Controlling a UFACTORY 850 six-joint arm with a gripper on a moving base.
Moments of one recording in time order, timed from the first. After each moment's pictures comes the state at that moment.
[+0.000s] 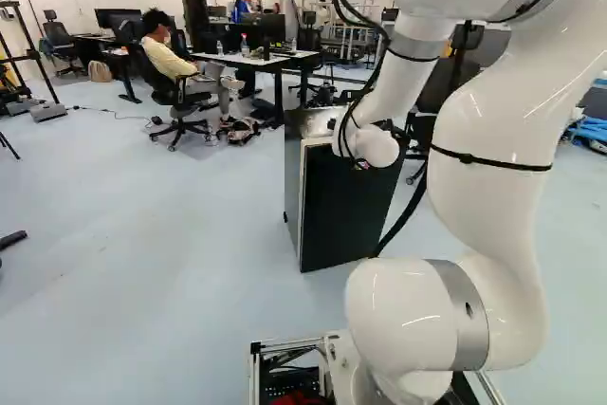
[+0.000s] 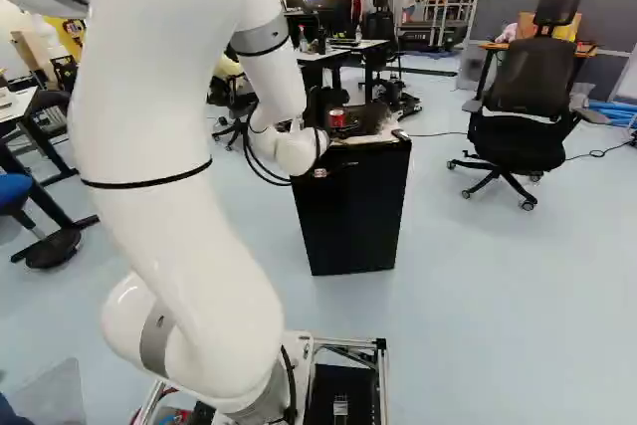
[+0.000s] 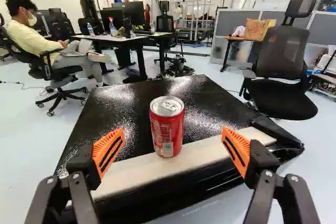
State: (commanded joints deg) arm -10.1 -16.2 -35.9 -0.6 59.4 0.0
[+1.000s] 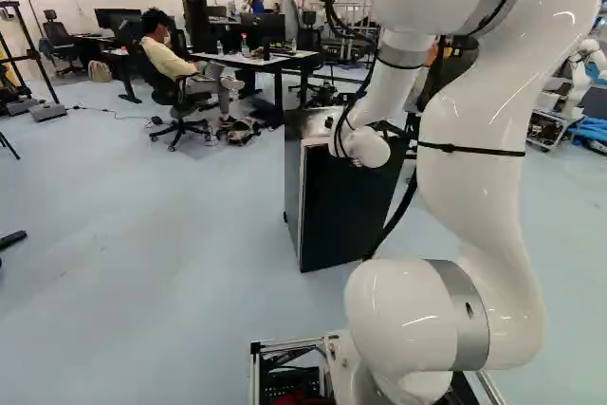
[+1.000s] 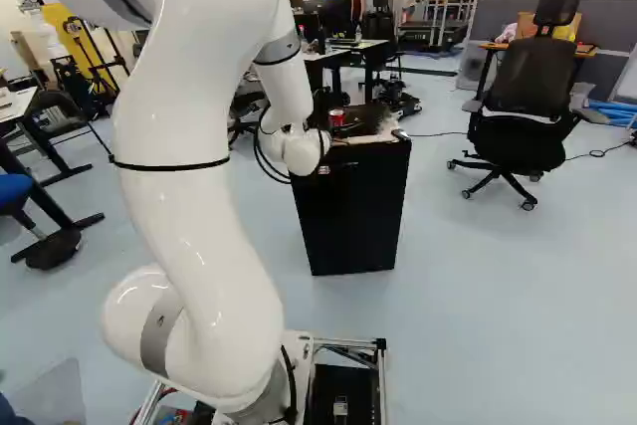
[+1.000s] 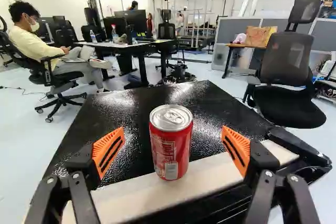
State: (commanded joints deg) arm -9.6 -23.5 -41.3 -0.6 62.8 0.0
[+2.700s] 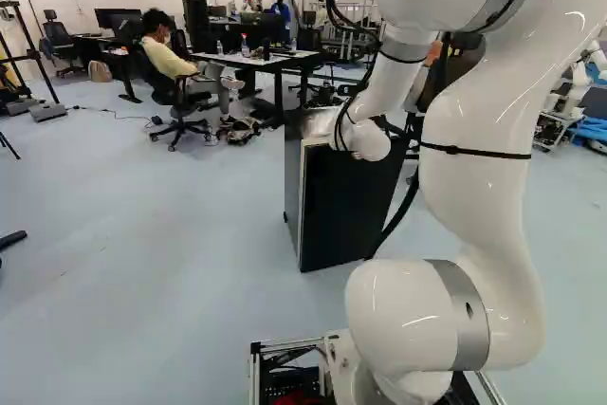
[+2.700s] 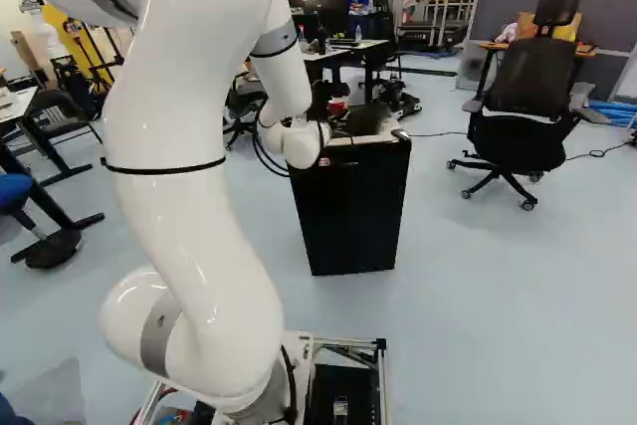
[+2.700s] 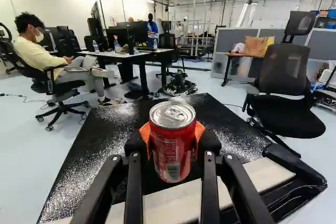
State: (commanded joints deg) arm -9.6 -20.4 -42.0 -0.6 62.8 0.0
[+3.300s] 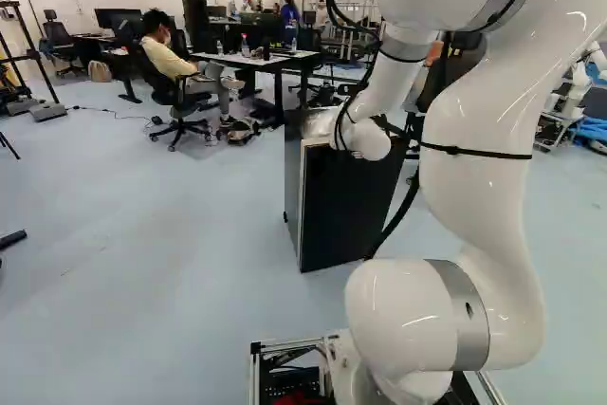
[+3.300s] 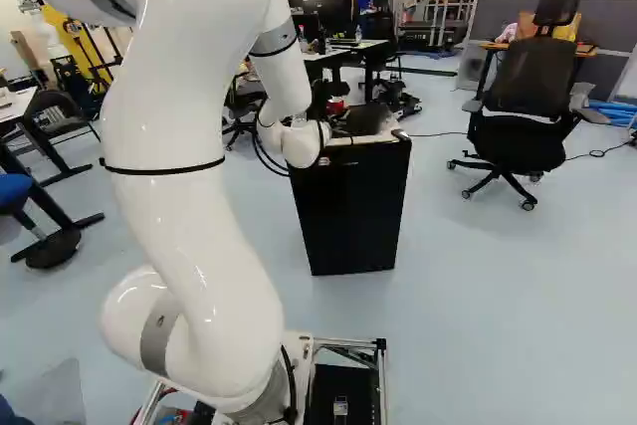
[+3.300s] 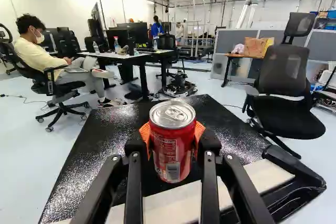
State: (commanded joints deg) arm -9.6 -20.4 -42.0 -0.6 62.8 0.0
